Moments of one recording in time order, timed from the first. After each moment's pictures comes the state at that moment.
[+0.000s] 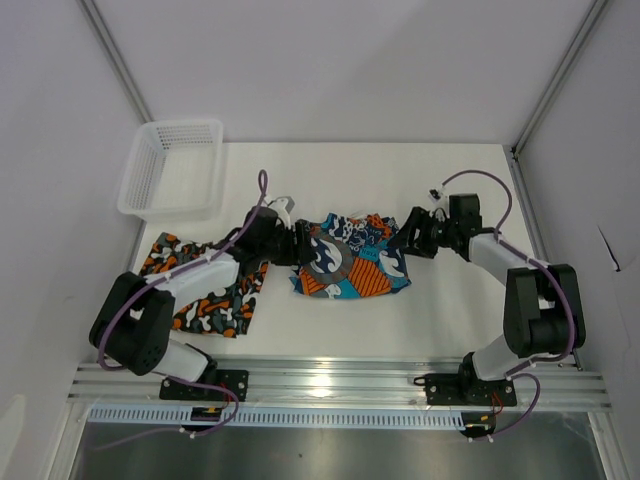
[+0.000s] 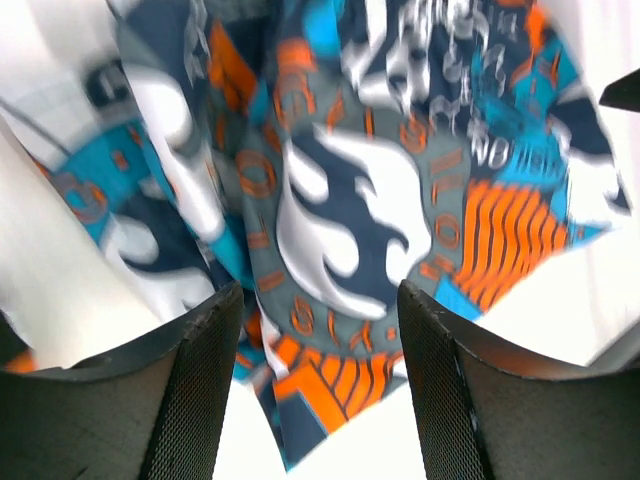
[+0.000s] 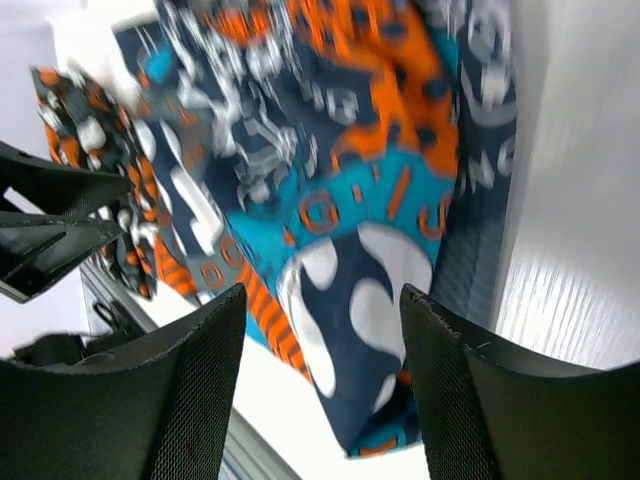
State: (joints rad) left arm -0.48 1.46 0.81 -0.04 0.22 -0.47; right arm 0.10 1.57 0.90 -0.13 -0.66 0.45
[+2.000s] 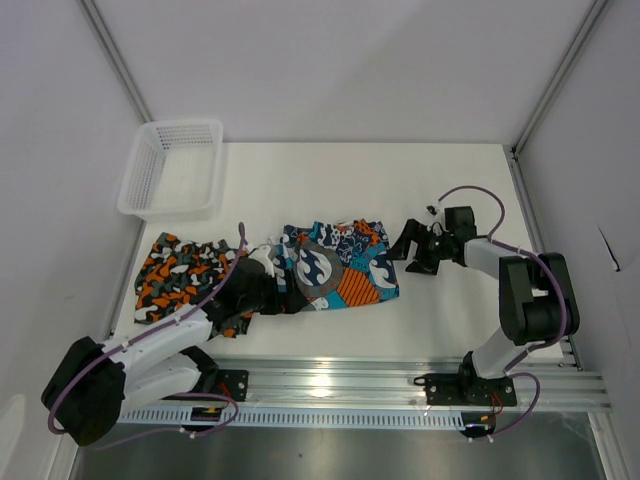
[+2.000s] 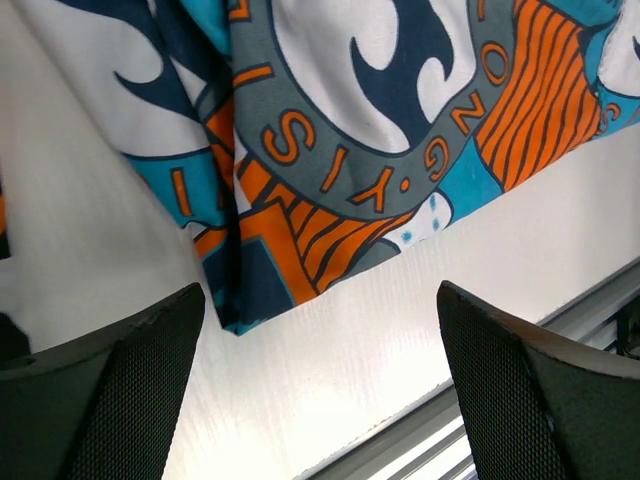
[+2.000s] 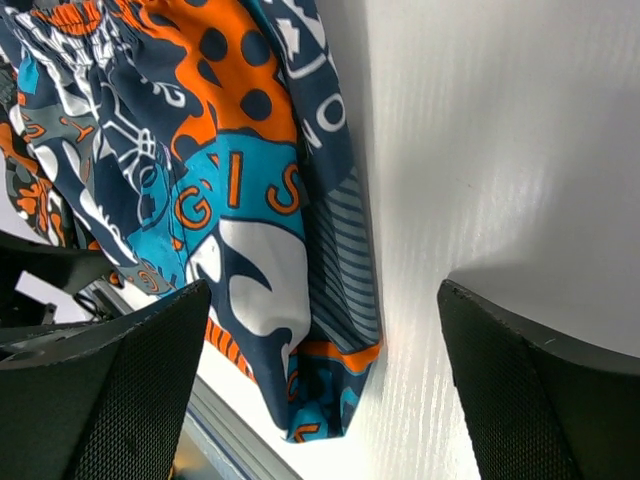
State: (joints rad) left arm -0.64 1.01 0.37 -0.08 0.10 -0.65; right arm 0.10 1.62 0.79 -0.12 -0.64 0.45
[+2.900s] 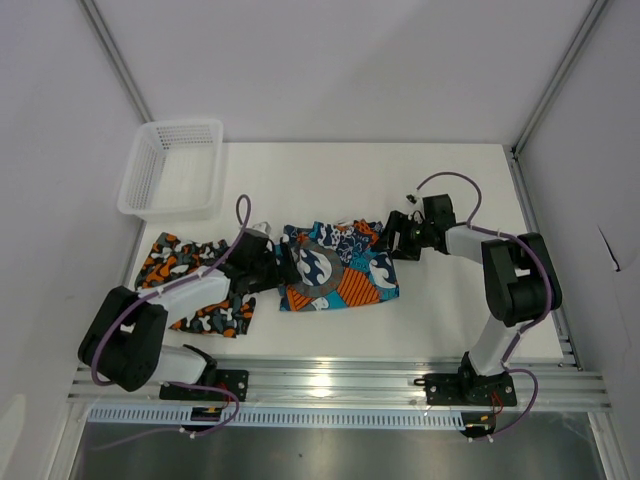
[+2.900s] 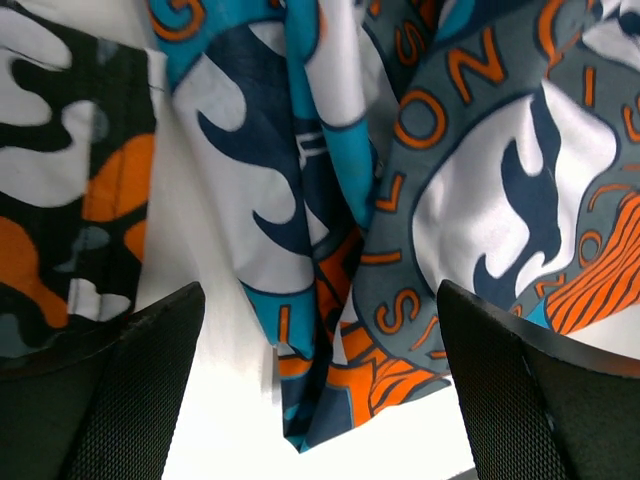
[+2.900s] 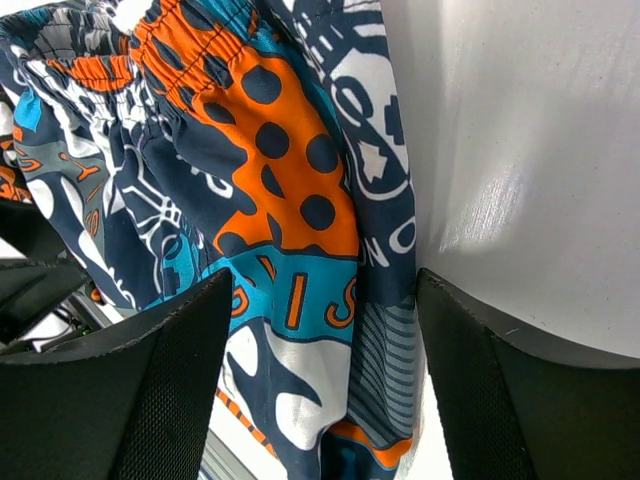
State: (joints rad) left arm -0.47 1.35 0.60 -0.15 0.07 -0.66; right arm 0.21 1.78 0.94 -0.07 -0.56 0.45
